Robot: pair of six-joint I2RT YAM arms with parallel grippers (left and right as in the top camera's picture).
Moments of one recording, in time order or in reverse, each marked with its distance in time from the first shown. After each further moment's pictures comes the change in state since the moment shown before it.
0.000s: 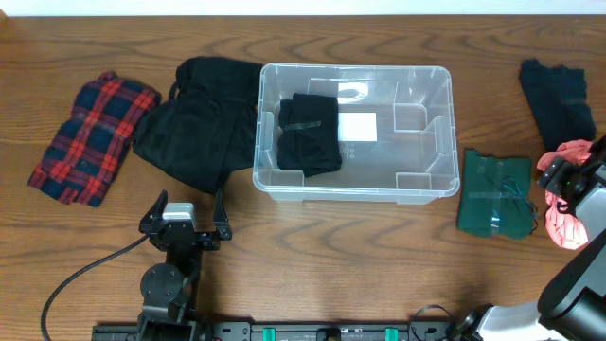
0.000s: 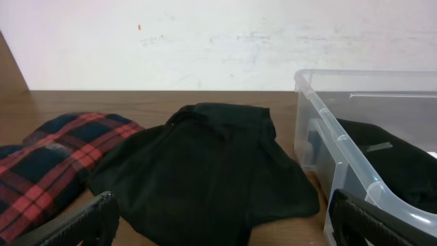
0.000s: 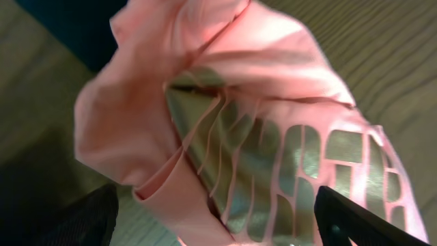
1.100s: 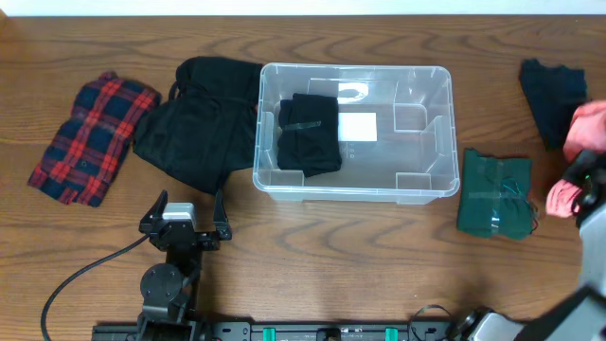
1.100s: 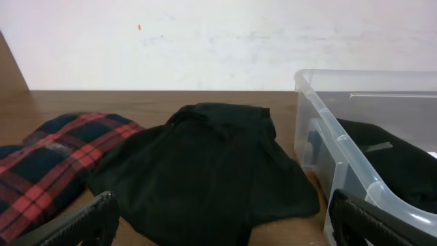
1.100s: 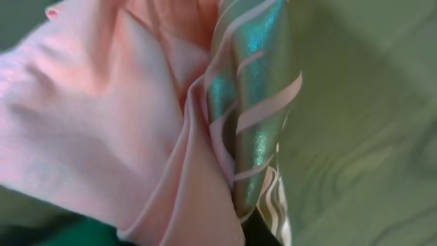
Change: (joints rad) left arm 0.000 0.000 0.000 0.000 0.000 0.000; right arm 0.000 -0.283 -0.006 -0.001 -0.109 -0.018
